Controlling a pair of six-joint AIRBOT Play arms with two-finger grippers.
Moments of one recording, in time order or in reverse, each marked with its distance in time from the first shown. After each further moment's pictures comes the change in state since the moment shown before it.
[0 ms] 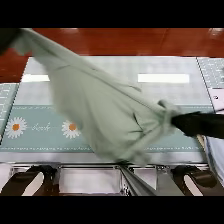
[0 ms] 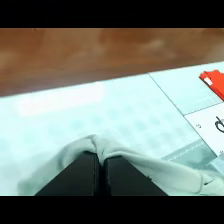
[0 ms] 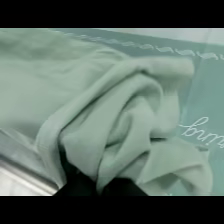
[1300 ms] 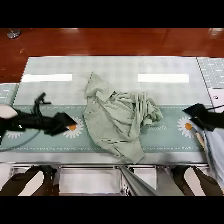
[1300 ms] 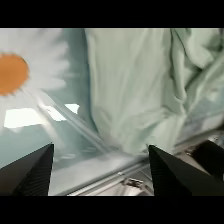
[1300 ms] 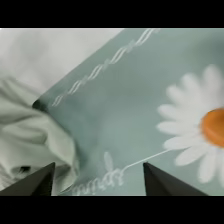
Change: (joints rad) left arm 0.105 -0.057 -0.872 0.027 -0.174 -0.152; right arm -0.644 -0.239 -0.290 0.113 -0.262 -0.118
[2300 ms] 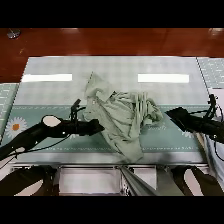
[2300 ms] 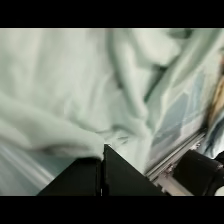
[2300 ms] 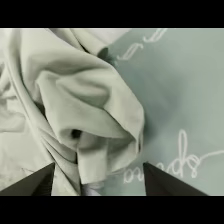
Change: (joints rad) left arm -0.589 -0.196 -0.040 -0.463 0.539 0.161; right arm 0.174 0.063 -0.149 0.241 -0.105 -0.110
